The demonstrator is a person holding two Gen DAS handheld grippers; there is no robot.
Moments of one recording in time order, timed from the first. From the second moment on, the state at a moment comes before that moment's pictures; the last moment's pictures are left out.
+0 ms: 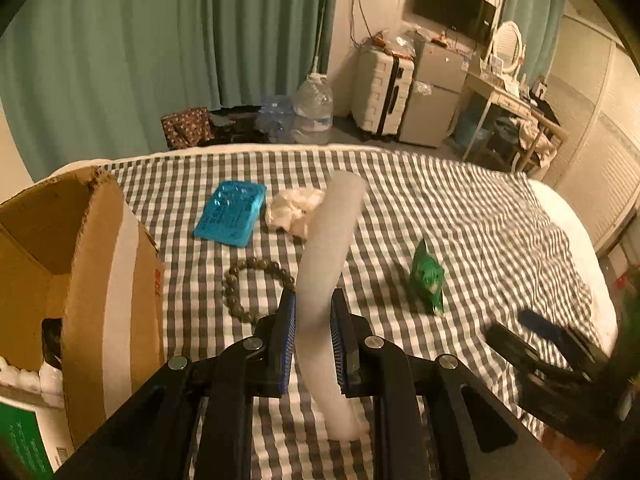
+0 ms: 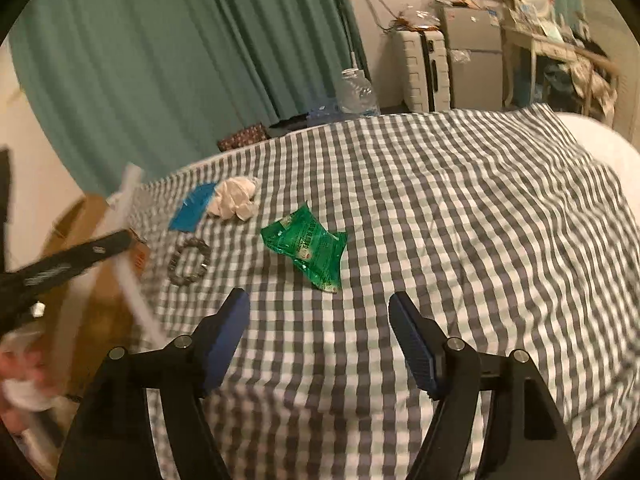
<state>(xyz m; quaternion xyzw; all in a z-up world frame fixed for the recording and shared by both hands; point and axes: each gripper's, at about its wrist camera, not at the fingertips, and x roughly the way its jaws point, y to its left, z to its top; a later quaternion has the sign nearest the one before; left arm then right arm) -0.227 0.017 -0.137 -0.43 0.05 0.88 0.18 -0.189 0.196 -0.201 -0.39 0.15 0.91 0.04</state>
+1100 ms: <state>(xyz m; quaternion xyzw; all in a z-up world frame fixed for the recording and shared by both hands) -0.186 0.015 -0.064 -0.41 0.02 0.90 0.18 -0.166 0.158 -0.091 -0.34 0.09 0.93 0.03</state>
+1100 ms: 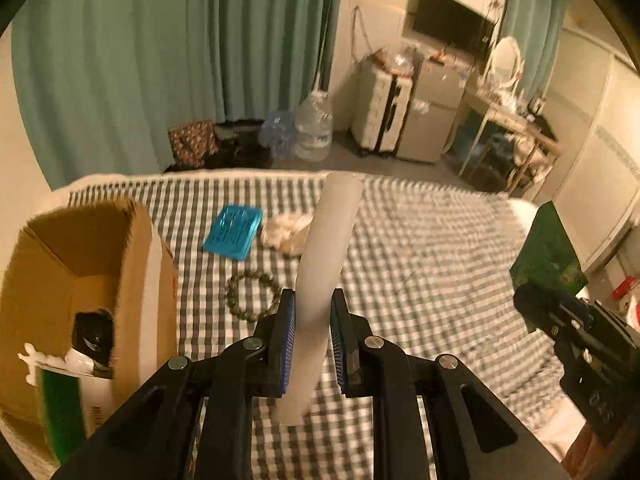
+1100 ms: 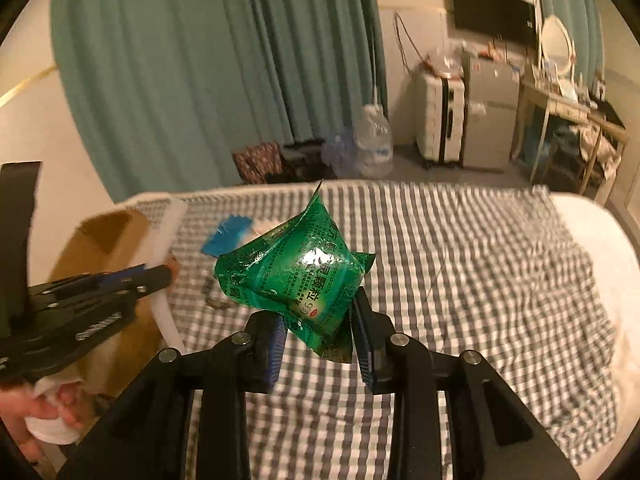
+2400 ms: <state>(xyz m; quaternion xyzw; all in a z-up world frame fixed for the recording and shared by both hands) -0.203 -0.244 -0.042 -0.36 -0.01 0.92 0.12 -0.231 -0.131 -0.045 -0.36 -0.01 0.92 -0.13</state>
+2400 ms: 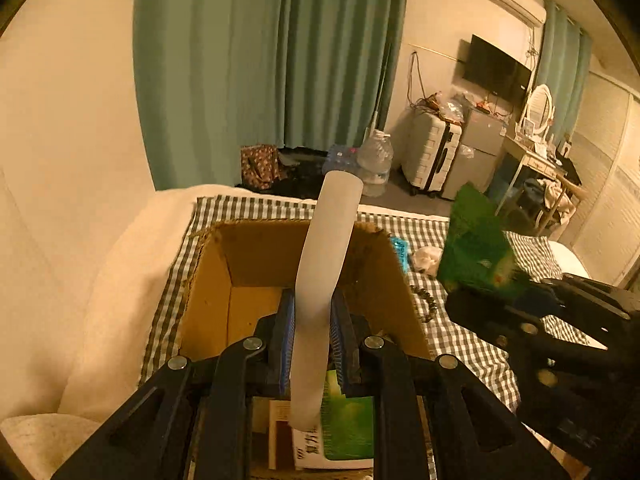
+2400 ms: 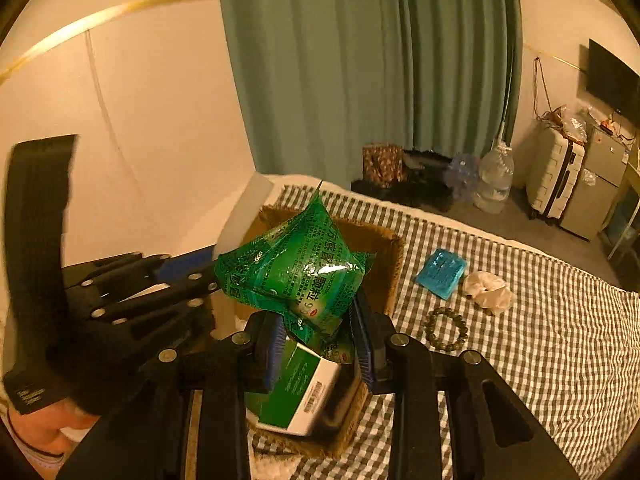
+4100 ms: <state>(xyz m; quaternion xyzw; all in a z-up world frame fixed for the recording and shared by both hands) -0.080 -0.001 -0.082 -0.37 0.08 0.92 0.10 -0.092 0.120 -0.030 -0.25 0.06 0.97 0.02</state>
